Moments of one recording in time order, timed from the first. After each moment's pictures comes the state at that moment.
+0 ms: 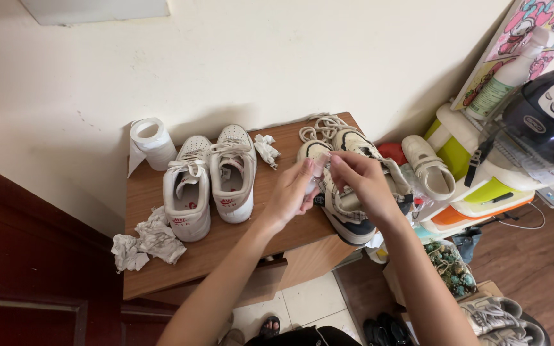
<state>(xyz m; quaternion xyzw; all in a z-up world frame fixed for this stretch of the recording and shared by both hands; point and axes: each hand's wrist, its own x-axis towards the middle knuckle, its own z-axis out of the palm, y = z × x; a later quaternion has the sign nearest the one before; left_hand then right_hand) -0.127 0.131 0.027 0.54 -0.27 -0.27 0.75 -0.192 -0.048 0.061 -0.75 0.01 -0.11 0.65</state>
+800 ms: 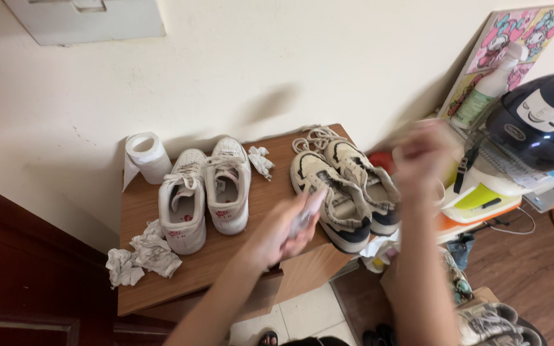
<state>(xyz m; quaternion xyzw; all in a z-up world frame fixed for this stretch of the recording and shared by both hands) -0.168 0.158 0.047 0.42 -0.20 -0.46 0.76 -0.181 -0.117 0.103 -0.40 -0.07 -0.38 0.83</state>
